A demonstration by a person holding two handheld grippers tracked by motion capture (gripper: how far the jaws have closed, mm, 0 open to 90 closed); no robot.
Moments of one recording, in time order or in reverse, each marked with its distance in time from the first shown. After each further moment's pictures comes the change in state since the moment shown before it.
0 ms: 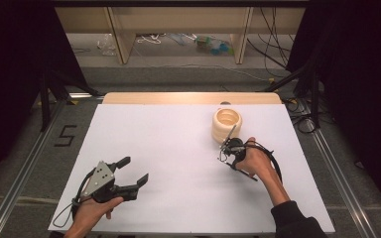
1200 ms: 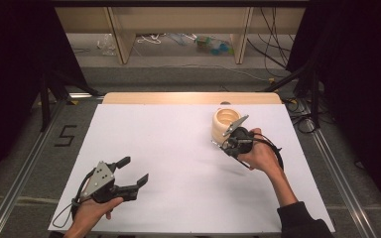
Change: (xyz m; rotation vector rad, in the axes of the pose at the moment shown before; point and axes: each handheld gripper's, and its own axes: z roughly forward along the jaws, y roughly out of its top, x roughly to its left) left arm -0.001 0.001 -0.001 -0.003 -0.004 0.009; right arm -0.002 -0.001 -0.044 -0.348 -0.019 -0.057
